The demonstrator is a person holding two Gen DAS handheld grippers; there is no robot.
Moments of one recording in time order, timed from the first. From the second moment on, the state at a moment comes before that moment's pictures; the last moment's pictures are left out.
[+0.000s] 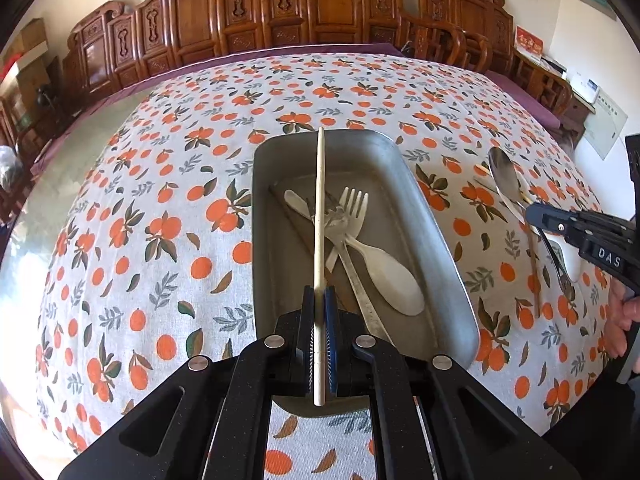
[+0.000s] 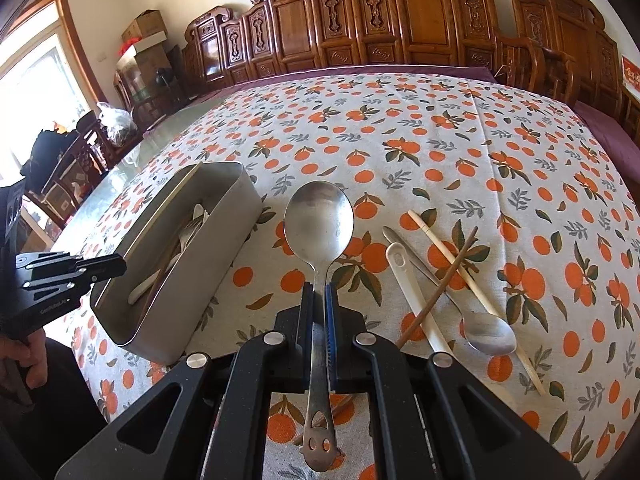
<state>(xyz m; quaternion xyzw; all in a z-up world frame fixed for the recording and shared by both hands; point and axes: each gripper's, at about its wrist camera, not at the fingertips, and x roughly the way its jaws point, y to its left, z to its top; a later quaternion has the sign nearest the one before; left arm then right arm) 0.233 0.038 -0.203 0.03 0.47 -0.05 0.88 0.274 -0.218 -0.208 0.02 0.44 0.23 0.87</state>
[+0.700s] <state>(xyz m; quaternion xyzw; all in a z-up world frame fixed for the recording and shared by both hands) 0.220 0.061 -0.171 -0.01 0.40 -0.04 0.91 0.261 -0.177 -0.181 0.01 0.43 0.27 0.86</state>
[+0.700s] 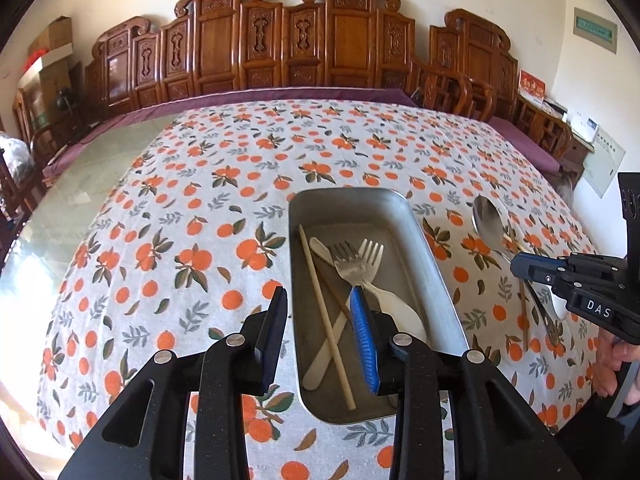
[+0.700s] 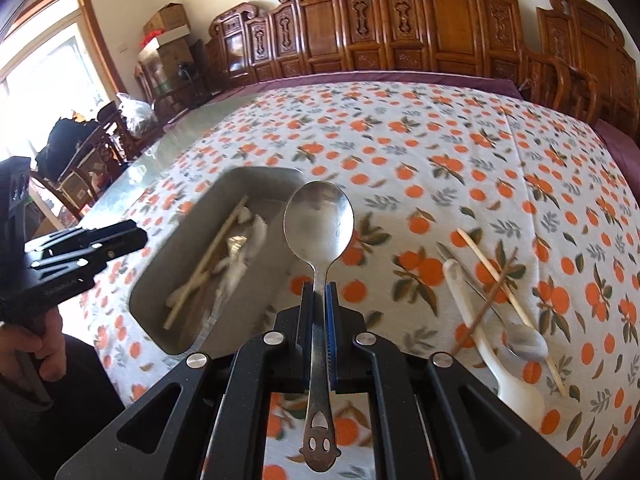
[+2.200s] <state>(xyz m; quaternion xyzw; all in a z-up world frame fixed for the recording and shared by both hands) 0.210 0.110 -0.168 -0.06 0.40 -0.03 0.91 0.292 -0.027 -0.217 -0.05 0.49 0.26 0.83</state>
